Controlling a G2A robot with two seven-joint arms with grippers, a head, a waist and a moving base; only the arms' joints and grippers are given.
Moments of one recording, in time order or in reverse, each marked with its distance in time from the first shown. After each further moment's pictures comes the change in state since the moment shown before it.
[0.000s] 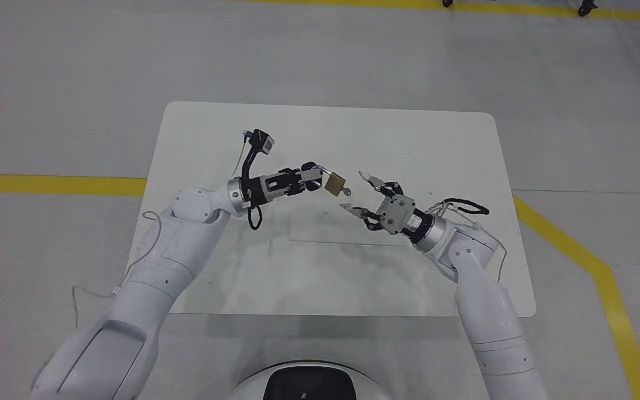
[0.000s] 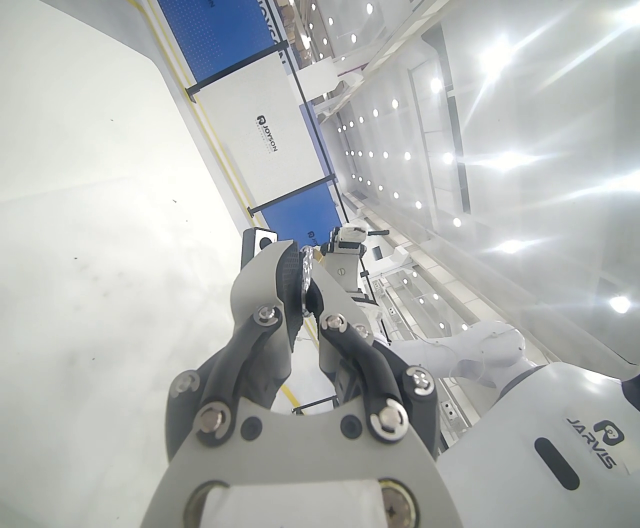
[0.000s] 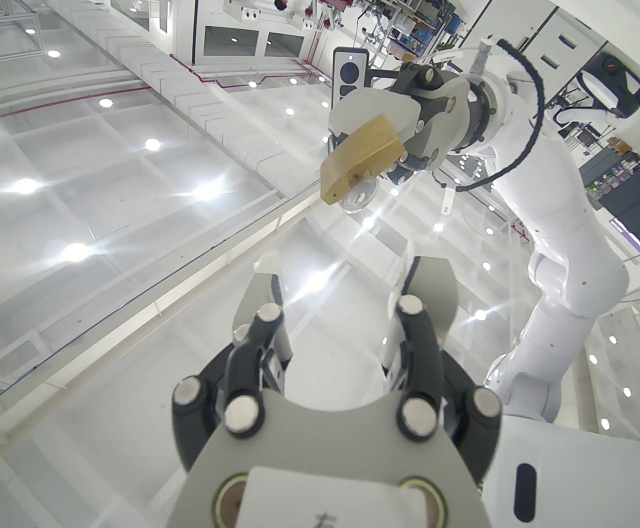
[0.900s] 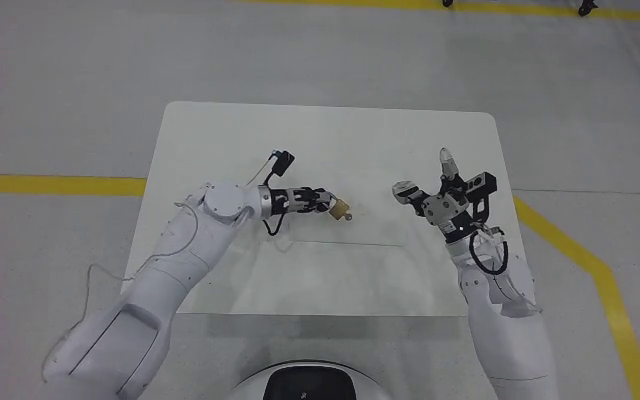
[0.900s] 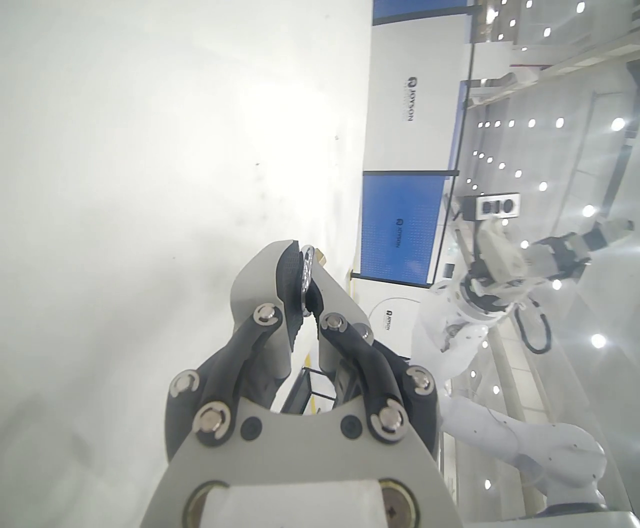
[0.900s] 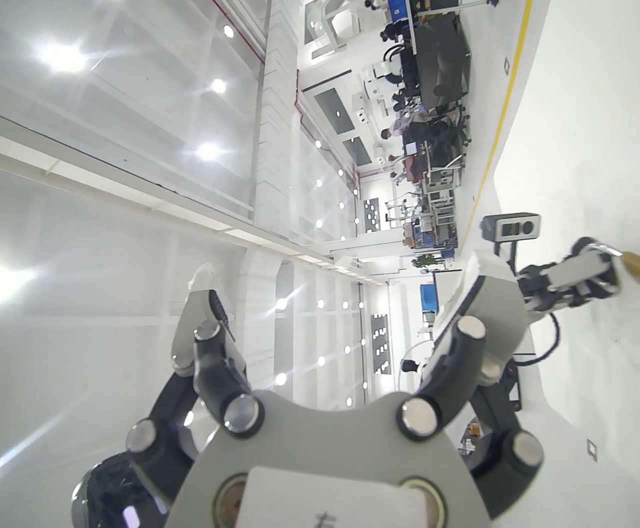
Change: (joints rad) left arm -0.099 -0.055 0.198 0.134 0.303 0.396 0.163; right arm -0.203 0.024 0.152 -0.209 -0.575 -0.696 -0.089
